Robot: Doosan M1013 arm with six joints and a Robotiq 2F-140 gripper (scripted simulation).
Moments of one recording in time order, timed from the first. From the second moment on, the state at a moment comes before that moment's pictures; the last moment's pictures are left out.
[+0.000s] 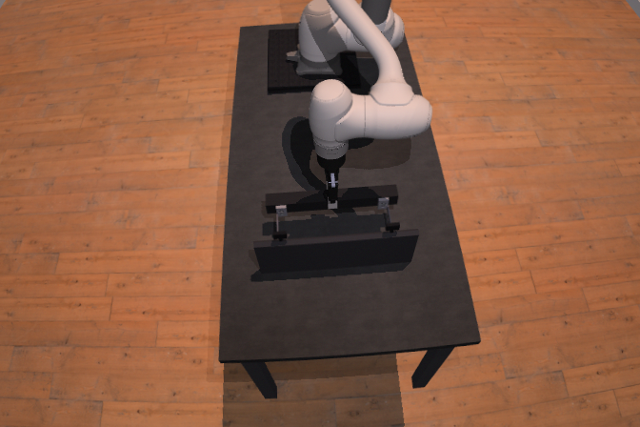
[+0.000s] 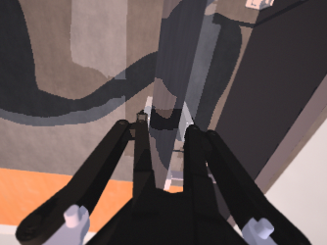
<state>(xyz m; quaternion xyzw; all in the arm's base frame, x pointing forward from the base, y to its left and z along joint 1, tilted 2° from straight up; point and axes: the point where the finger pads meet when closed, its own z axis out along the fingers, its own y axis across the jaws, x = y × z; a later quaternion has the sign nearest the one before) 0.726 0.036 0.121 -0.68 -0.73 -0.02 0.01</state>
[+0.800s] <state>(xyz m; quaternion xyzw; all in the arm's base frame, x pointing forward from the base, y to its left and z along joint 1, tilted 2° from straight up) 0.726 0.037 0.110 -0.68 -0.73 -0.02 0.01</state>
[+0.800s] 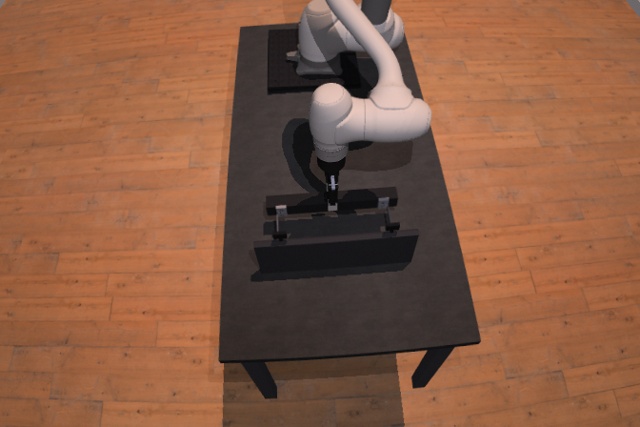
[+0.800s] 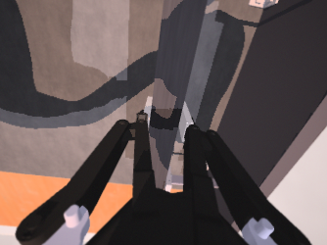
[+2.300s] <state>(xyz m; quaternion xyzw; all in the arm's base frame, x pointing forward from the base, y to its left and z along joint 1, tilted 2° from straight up) 0.727 0.037 0.107 -0.68 -0.73 -0.02 0.01</state>
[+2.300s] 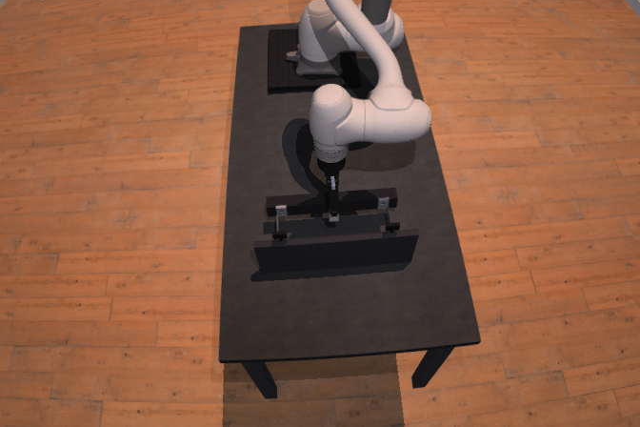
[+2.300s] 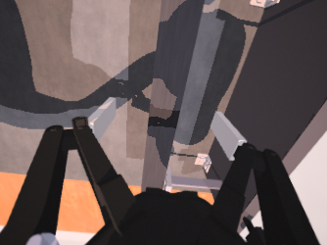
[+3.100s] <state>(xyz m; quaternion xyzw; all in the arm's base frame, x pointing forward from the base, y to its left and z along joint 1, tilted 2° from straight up) 0.726 0.037 0.109 -0.68 -0.73 -0.02 0.01</state>
